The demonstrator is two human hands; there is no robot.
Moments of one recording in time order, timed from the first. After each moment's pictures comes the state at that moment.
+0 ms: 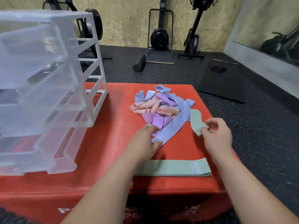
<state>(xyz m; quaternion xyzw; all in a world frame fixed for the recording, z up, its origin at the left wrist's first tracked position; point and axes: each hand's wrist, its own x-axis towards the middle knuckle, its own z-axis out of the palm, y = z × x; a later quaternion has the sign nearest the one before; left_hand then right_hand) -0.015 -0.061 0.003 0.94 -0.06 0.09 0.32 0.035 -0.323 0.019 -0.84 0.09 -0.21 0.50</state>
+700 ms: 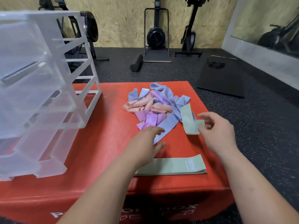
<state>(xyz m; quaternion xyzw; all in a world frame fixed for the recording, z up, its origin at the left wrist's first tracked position) -0.013 -0.090 -0.003 0.94 -0.11 0.05 0.30 0.016 -0.342 0.046 -0.89 0.01 -0.17 0.42</state>
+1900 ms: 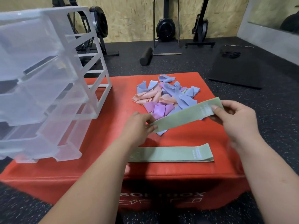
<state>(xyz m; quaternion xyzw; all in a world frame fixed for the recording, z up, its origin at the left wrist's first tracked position) -0.008 -0.050 0.004 0.95 -0.06 0.13 0.26 0.007 -0.353 0.056 -0.69 0.04 -0.13 0.71</state>
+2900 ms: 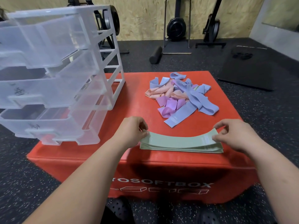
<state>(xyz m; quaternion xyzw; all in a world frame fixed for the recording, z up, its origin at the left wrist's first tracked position) -0.080 0.001 0.013 0.96 0.03 0.06 0.26 -0.021 -0.359 0.034 -0.96 -0.02 0.06 0.28</state>
